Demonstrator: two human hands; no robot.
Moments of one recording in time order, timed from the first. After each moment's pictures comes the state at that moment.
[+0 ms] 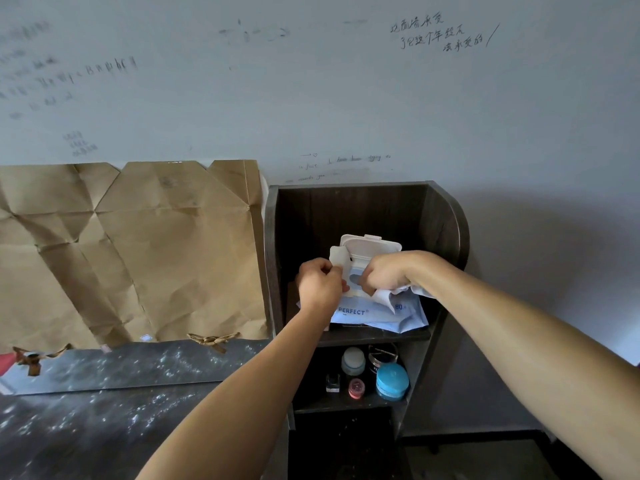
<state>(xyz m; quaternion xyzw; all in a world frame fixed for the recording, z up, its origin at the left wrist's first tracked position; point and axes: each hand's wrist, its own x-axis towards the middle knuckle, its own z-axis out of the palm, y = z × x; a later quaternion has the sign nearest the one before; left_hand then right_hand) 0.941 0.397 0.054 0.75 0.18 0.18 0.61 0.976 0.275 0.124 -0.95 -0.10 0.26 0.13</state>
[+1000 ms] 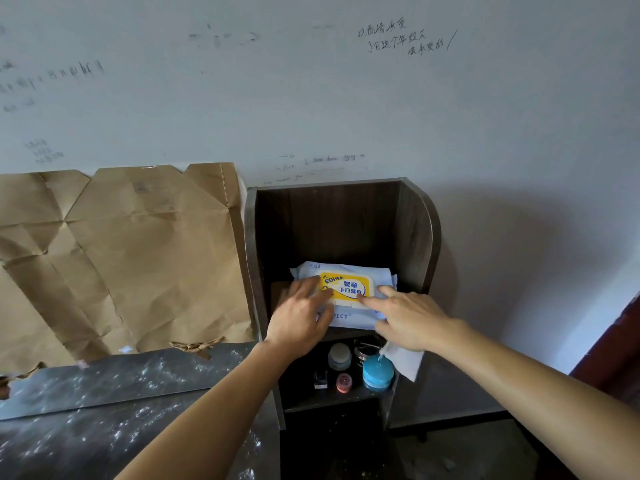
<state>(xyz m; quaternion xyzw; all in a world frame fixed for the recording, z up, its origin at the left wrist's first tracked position) 0.903 0.427 0.015 0.95 -0.15 0.21 0.19 0.922 0.209 0.047 -0.97 -0.25 0.01 -0.04</state>
